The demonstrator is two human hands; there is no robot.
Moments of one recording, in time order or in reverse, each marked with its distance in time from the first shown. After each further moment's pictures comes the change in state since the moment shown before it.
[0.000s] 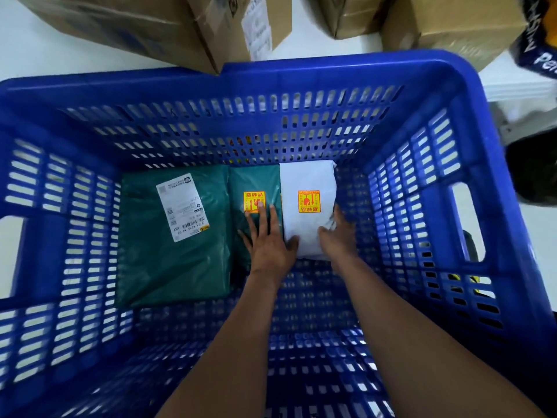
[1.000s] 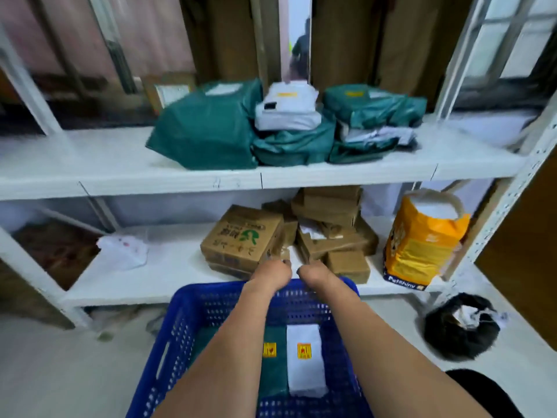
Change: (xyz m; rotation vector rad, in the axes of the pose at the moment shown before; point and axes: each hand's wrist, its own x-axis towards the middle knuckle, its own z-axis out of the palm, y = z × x) left_hand -0.214 0.192 -0.425 -0.040 0.145 0.071; right_hand -0.353 -0.279 -0.246 0.066 -0.194 -0.354
